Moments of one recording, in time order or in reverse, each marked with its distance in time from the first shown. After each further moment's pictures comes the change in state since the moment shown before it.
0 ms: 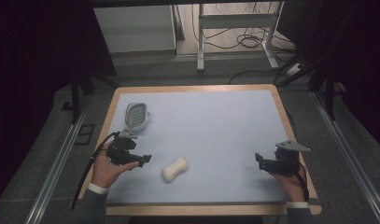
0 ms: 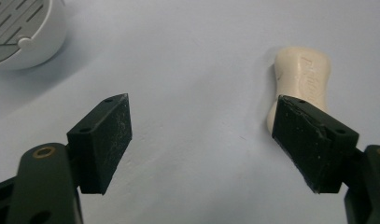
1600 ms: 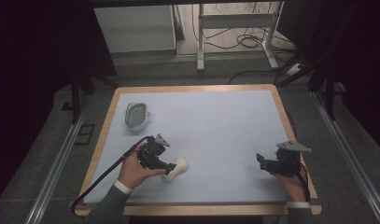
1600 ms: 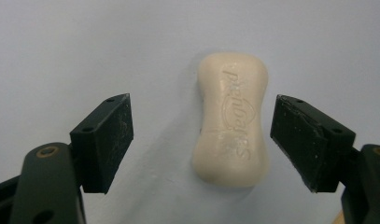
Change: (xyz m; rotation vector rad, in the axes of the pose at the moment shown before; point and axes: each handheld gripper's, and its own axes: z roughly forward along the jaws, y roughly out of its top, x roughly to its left) left arm -0.063 0.032 0.049 0.114 -0.065 0.154; right arm -0.004 -0.002 0.001 0.006 -0.009 0.002
